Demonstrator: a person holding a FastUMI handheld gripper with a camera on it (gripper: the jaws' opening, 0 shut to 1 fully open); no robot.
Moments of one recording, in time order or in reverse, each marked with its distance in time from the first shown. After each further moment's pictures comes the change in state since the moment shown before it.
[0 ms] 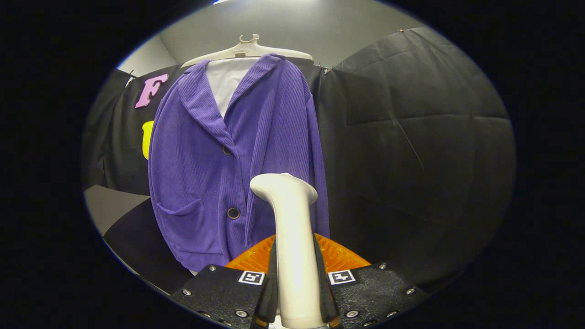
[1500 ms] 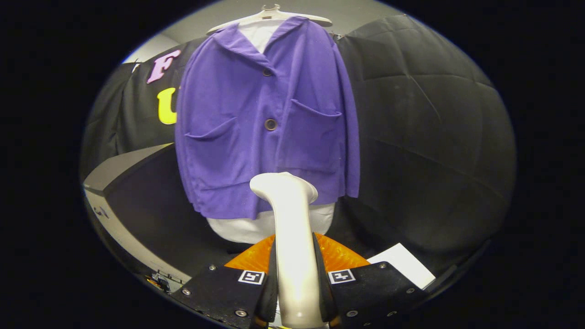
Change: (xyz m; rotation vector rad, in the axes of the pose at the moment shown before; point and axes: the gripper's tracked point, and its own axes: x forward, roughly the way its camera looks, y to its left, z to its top) arm -0.054 0.068 -0.112 -0.007 0.249 0.148
